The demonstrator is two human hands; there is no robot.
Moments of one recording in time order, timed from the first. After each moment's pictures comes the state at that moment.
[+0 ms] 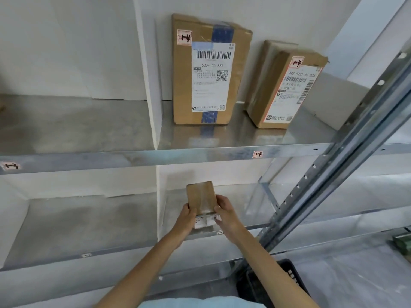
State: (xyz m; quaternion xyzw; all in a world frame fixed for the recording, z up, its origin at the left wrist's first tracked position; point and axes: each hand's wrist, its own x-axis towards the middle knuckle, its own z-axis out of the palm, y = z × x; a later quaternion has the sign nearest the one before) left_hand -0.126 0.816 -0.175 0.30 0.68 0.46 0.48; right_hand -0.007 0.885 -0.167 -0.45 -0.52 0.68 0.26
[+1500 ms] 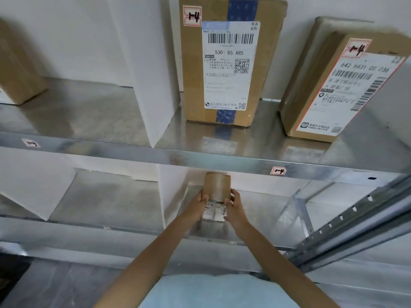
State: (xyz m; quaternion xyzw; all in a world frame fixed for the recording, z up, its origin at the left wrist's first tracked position) left_hand -0.145 0.875 -0.194 0.24 0.74 0.48 0.41; right_hand -0.046 0.953 -0.206 -0.44 -0.61 0.63 0.19
